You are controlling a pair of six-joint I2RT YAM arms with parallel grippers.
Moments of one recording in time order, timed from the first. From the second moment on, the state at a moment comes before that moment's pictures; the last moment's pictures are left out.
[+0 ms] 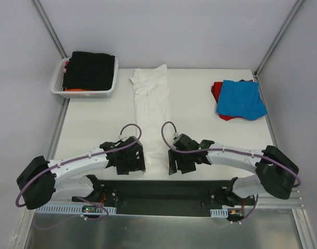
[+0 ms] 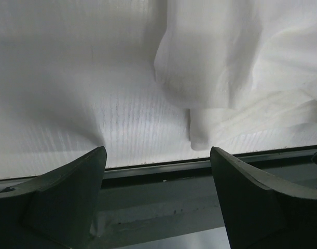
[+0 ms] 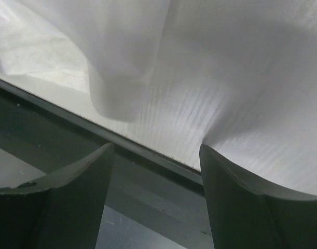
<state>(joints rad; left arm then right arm) -0.91 1.11 0.57 -0.69 -0.01 -1.07 1.00 1.36 0.69 -0.50 -0.15 0.81</state>
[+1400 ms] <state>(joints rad) -0.91 1.28 0.59 -0.48 0.03 -1.03 0.99 1.52 0.80 -0.42 -0.16 0.80</state>
